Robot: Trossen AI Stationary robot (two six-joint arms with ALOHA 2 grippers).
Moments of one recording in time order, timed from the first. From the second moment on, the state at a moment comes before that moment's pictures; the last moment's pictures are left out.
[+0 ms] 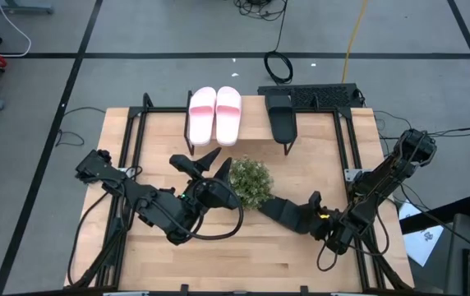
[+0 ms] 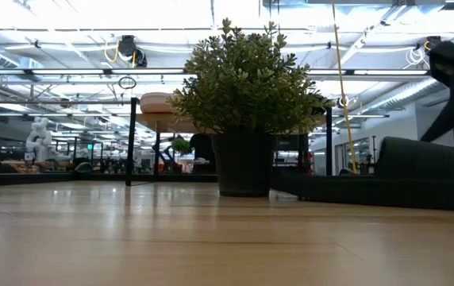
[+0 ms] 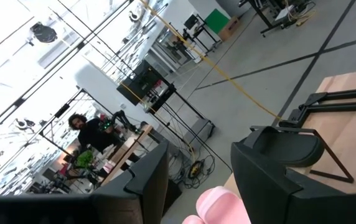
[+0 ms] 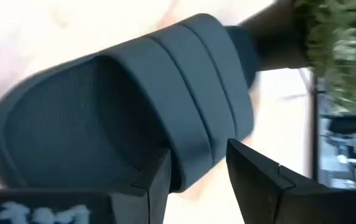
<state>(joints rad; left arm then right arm) -0.54 1.80 1.91 0.10 -1.57 0.94 0.92 1.36 0.46 -0.35 0.89 0.05</state>
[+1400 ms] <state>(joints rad) -0.54 1.80 1.91 0.10 -1.57 0.94 0.91 1.36 0.46 -0.29 0.81 0.00</state>
